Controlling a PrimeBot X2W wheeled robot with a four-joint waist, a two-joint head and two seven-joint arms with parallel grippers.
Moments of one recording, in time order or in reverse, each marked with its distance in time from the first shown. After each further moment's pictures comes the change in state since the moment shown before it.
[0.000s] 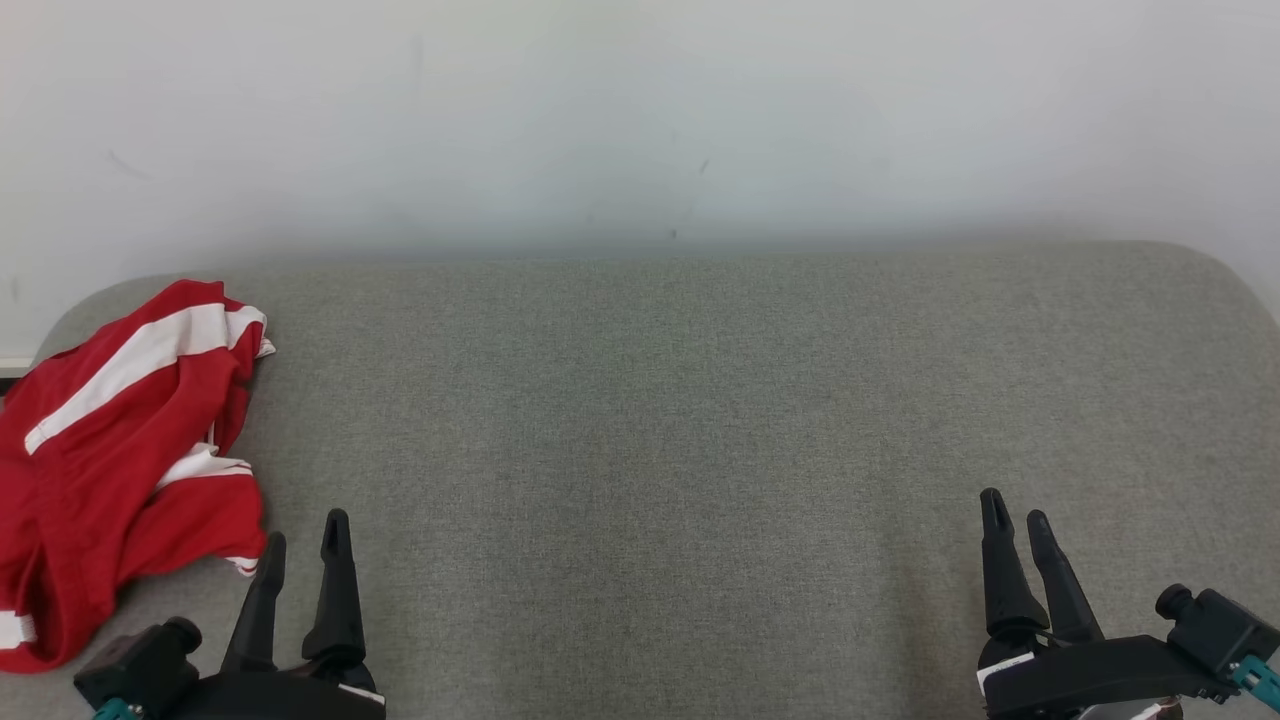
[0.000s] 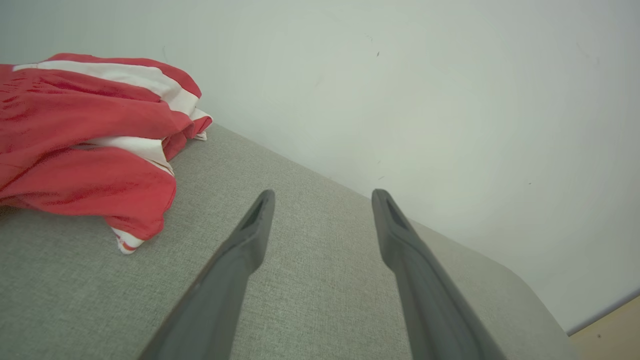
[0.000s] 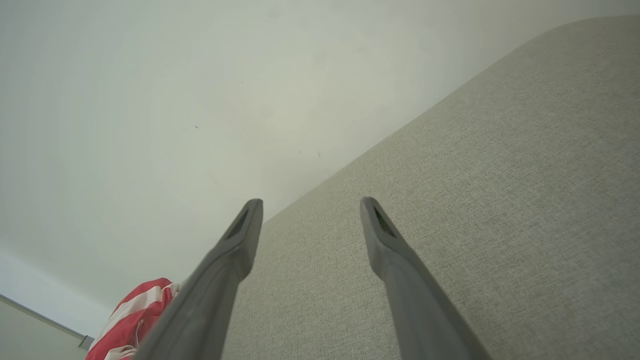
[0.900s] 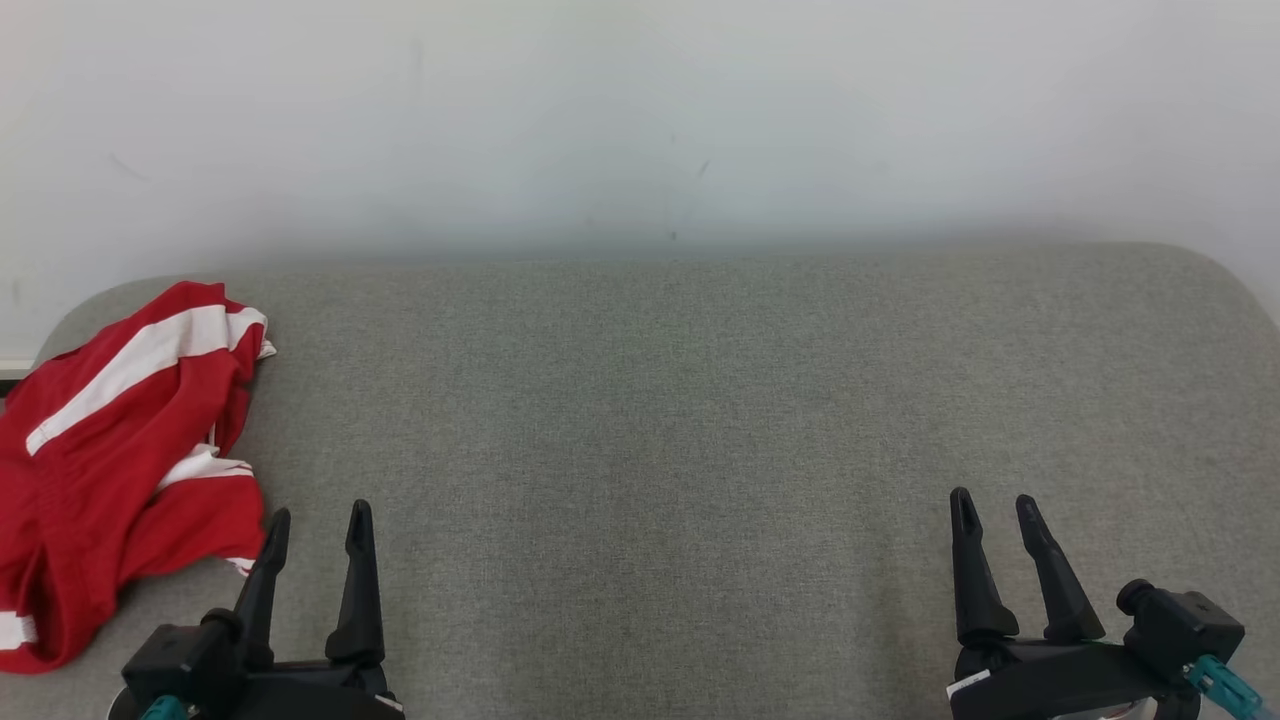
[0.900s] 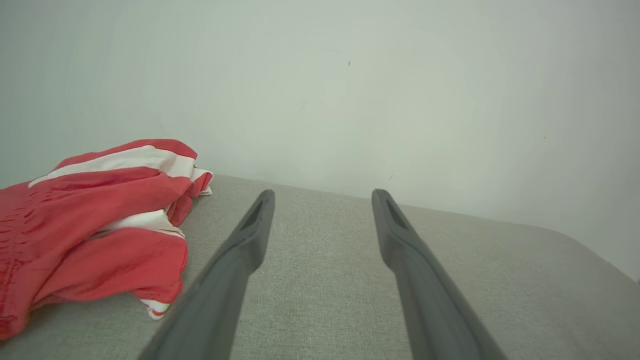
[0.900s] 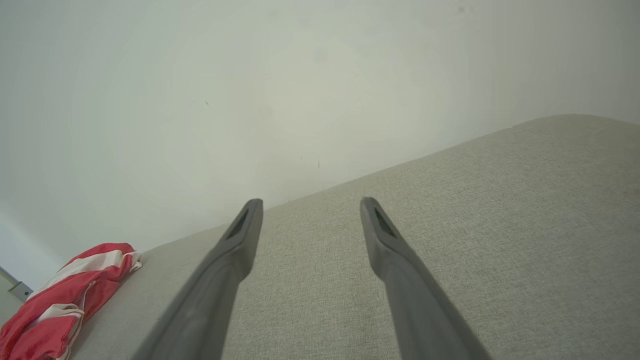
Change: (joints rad) left arm 0.002 0.031 -0.046 -0.030 0.278 0.014 -0.072; right arm 0.003 -0.001 0.031 -0.012 -0.294 0.000 -0.070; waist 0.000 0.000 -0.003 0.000
